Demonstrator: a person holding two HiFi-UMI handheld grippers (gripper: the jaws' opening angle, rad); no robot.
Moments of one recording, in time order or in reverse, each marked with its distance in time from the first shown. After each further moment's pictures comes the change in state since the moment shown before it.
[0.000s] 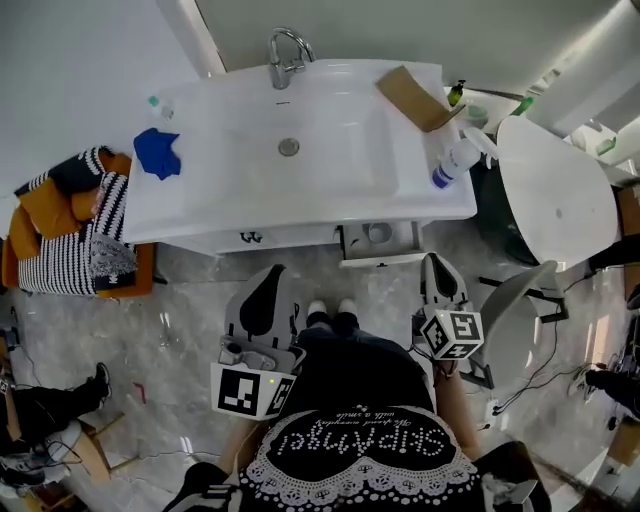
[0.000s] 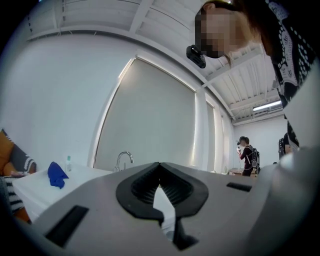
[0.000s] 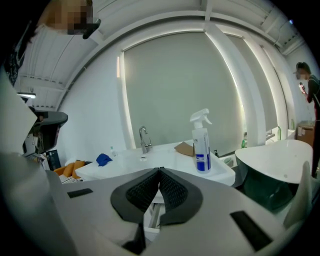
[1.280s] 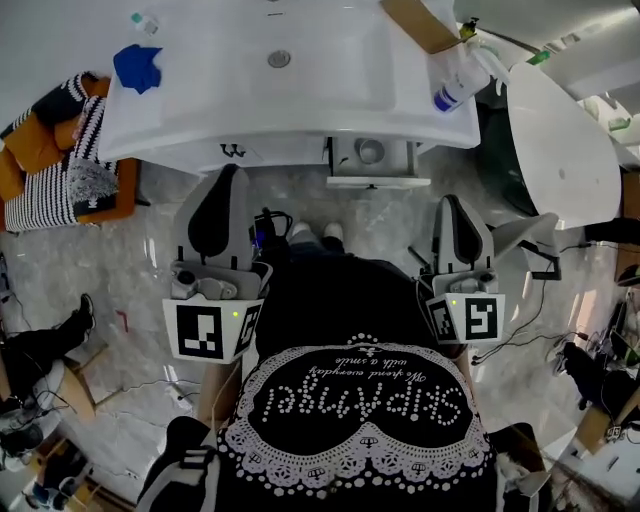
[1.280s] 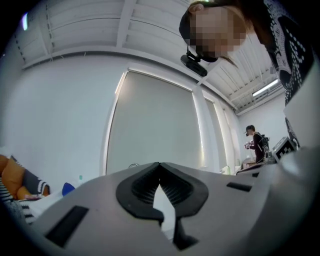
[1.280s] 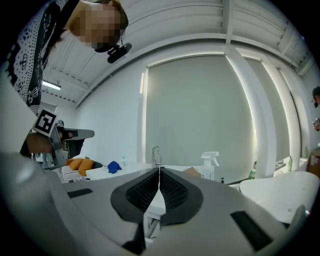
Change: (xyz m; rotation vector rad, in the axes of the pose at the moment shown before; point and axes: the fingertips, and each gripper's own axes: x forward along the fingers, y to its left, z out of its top) left arm -0.009 -0.003 0.025 0.157 -0.088 0.100; right arm -0.072 0.038 0.089 -0.205 -0.180 0.099
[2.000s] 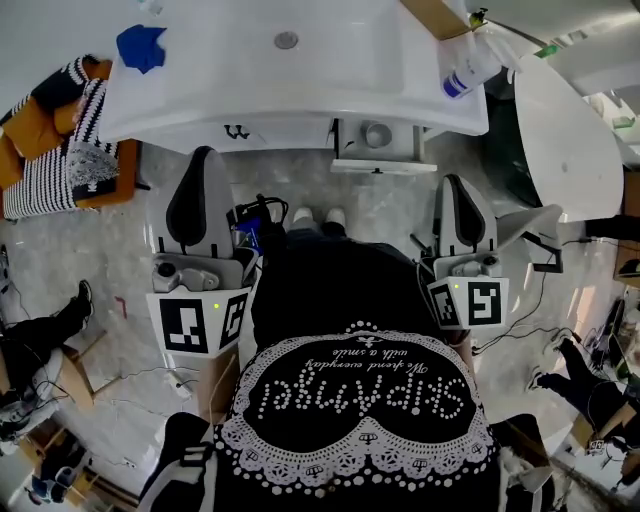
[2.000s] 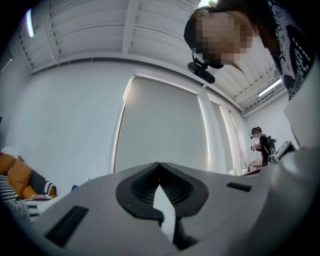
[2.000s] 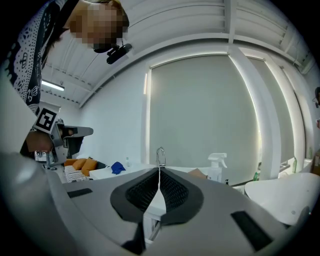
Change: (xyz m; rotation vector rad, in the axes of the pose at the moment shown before) left arm -0.016 0.028 0.004 -0.021 -0.027 0.077; right arm 0.012 0.014 -0.005 -0.008 0.007 0.038
